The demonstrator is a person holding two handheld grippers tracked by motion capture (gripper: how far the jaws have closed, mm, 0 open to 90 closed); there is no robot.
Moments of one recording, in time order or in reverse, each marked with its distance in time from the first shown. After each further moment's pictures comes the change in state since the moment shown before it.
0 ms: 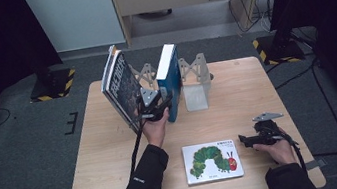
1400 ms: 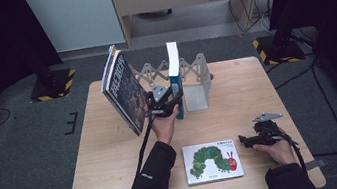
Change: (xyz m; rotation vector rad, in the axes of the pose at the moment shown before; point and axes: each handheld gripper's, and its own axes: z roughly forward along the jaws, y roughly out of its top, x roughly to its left) left arm -0.023 0.006 0.019 0.023 -0.061 -0.001; right arm 0.001 -0.001 0.001 -0.003 -0.010 -0.014
